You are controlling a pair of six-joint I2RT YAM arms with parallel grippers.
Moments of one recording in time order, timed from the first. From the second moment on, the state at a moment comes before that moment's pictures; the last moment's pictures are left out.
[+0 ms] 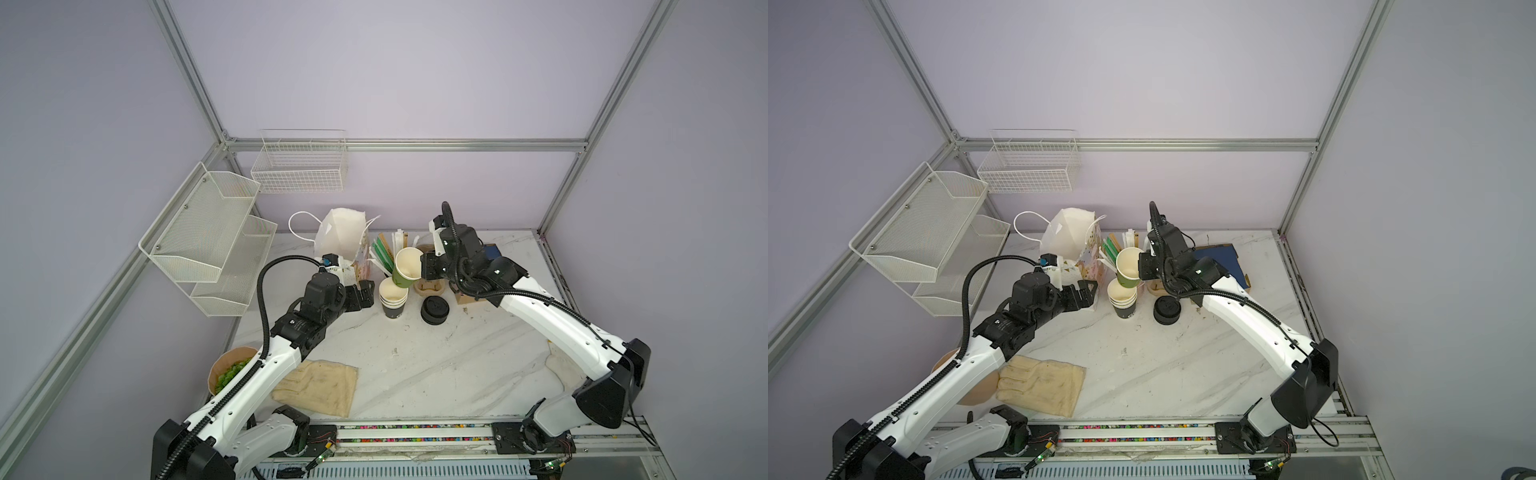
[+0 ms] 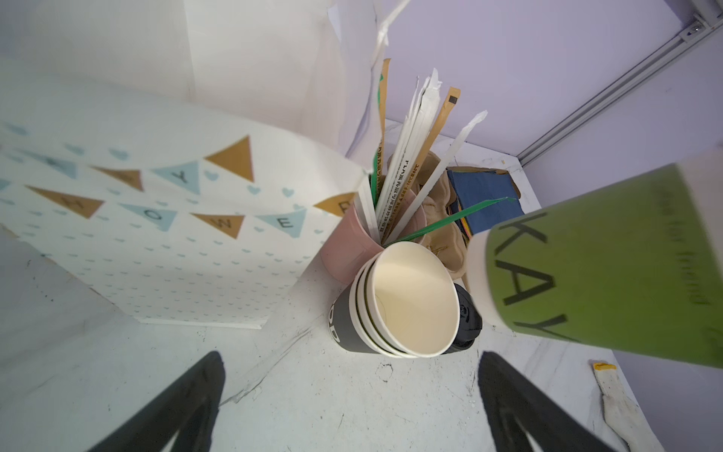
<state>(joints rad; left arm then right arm) -0.43 1.06 0.87 -0.31 -0.06 -0.52 0.73 1.48 1.53 -0.60 0.13 0.42</state>
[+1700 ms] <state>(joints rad) -0.41 1.08 0.98 -0.20 0.10 -0.36 0.72 1.31 0.86 -0.49 0.20 0.59</state>
